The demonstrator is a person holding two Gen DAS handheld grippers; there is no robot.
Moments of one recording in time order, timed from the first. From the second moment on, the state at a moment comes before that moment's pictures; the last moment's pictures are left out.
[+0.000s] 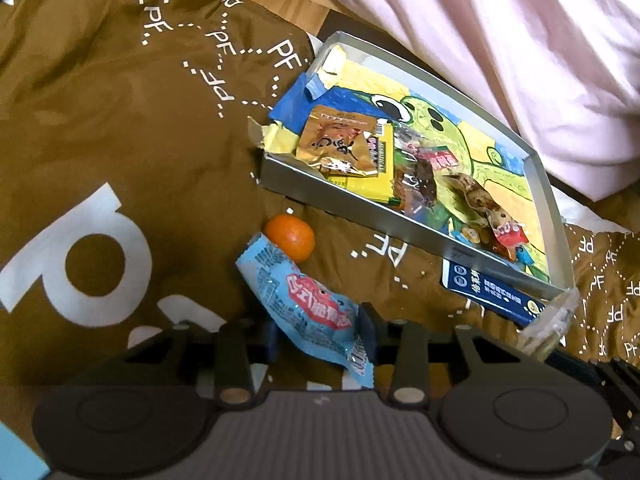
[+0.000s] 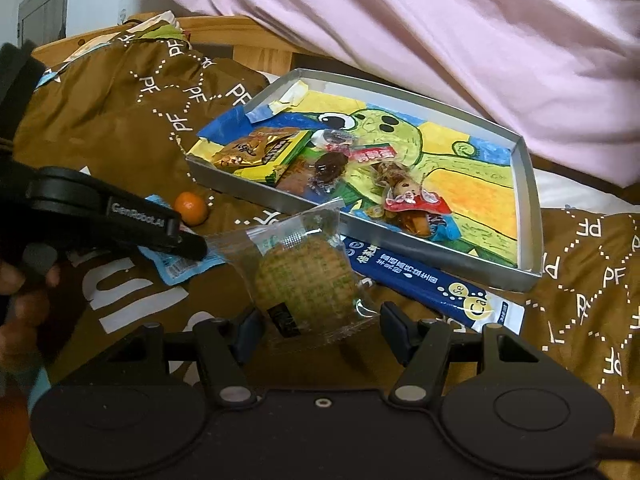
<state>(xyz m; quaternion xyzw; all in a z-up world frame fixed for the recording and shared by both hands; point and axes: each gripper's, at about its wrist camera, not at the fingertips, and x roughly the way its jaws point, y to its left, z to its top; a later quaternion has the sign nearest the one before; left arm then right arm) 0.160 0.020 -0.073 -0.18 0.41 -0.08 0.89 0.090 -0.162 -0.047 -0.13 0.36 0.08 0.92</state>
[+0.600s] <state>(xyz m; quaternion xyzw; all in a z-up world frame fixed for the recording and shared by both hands) 0.174 0.014 -0.005 -0.20 0.34 -0.13 0.91 0.105 -0.182 -0.023 -0.14 0.23 0.03 0.96</state>
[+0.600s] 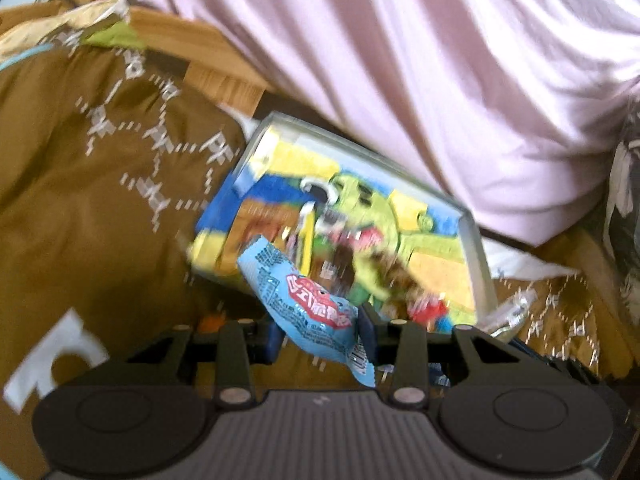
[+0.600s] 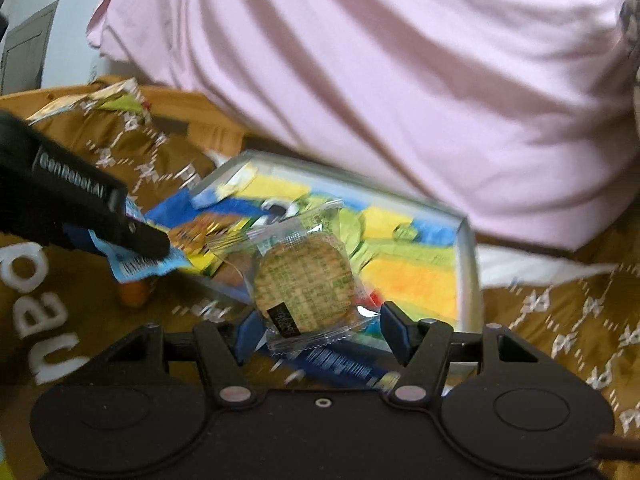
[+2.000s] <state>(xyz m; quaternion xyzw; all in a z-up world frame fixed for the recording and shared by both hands) 0.250 -0.067 -0.014 -0.17 0.38 -0.17 0.89 0.175 -0.256 -0.023 -0.01 0.27 -0.05 0.96</state>
